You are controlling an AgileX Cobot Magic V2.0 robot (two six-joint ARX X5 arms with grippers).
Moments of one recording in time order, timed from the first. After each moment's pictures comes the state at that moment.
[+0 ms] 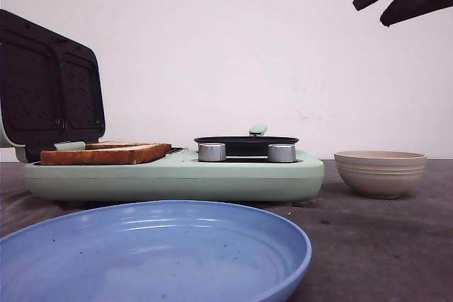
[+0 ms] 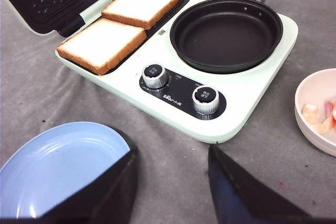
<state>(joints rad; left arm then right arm) 0.26 1.38 1.00 -0.03 0.61 -0.93 0.62 0.71 0.67 -0.42 -0.08 0.20</state>
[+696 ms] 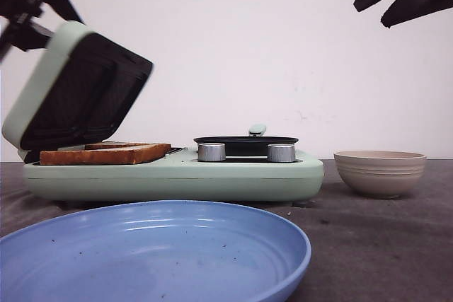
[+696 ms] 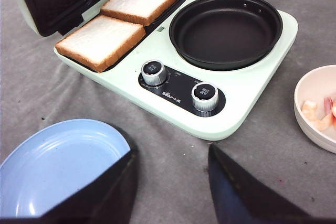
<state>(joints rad) -0.08 1.38 1.01 -0.01 0.48 -0.73 0.62 0.71 0.67 -0.43 -0.08 0.20</state>
